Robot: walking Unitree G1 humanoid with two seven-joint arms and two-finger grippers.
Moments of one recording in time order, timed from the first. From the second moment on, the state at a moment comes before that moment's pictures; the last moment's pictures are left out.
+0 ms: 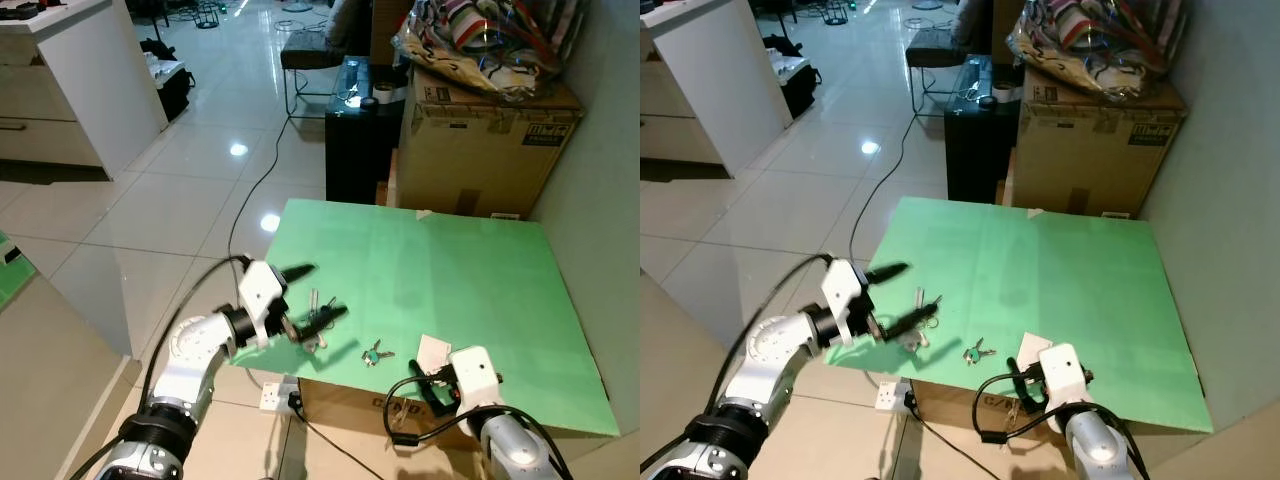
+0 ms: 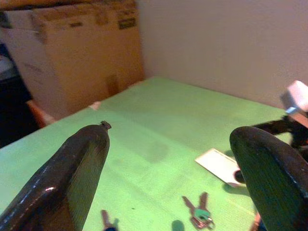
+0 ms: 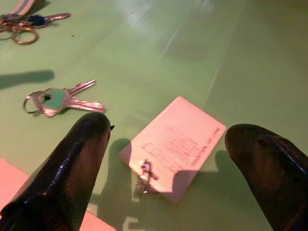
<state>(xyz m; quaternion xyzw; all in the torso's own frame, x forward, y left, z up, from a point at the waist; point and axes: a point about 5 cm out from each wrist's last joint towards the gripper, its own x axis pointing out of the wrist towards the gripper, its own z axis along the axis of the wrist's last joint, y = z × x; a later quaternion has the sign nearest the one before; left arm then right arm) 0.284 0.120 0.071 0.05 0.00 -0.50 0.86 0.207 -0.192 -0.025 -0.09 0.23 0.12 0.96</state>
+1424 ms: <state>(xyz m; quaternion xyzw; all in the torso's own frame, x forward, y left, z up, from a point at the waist) 0.261 0.145 0.044 0.07 0.07 -0.52 0.85 0.207 -0.178 -0.042 -0.03 0.28 0.12 0.95</state>
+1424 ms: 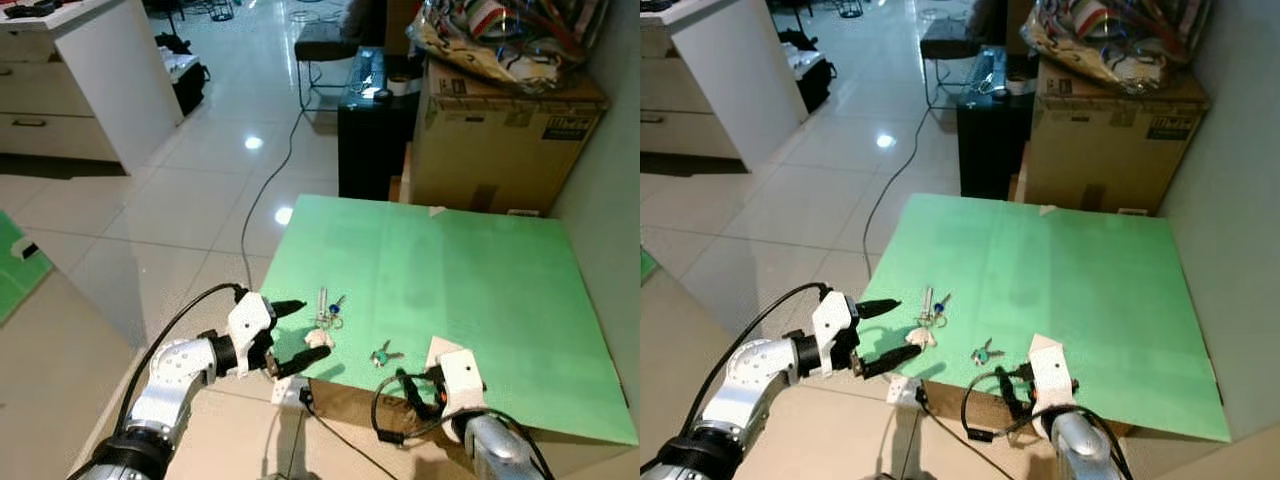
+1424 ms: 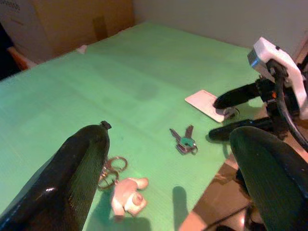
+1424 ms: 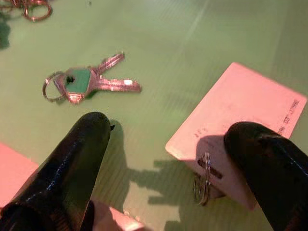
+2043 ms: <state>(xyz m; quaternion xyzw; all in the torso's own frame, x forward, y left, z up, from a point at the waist) 0.257 0.142 0.044 0.07 0.07 -0.53 0.84 0.208 -0.179 -0.046 -0.04 0.28 0.11 0.95</state>
